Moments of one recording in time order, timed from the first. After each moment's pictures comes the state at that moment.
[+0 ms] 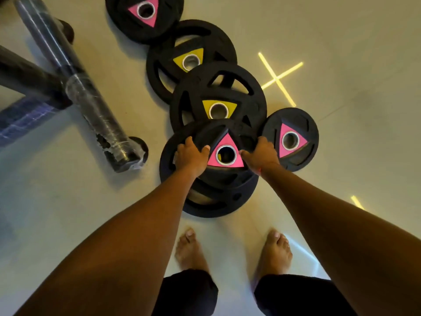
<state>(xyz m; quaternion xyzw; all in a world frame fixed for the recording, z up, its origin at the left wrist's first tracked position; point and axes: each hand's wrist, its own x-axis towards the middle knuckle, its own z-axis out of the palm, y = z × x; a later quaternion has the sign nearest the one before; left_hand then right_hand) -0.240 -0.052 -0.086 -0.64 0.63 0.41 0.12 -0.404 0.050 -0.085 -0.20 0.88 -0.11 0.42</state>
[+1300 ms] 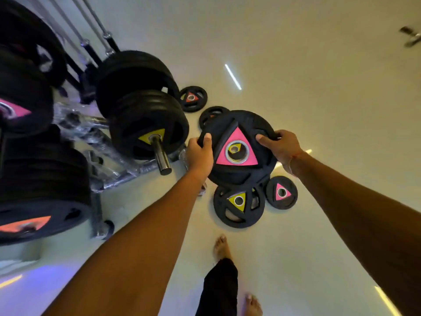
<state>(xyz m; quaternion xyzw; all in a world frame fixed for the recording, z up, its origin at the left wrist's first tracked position) -0.117 0.000 0.542 -0.66 0.55 0.43 -0.29 -0.323 0.070 0.542 -0.22 0.76 -0.46 0.40</state>
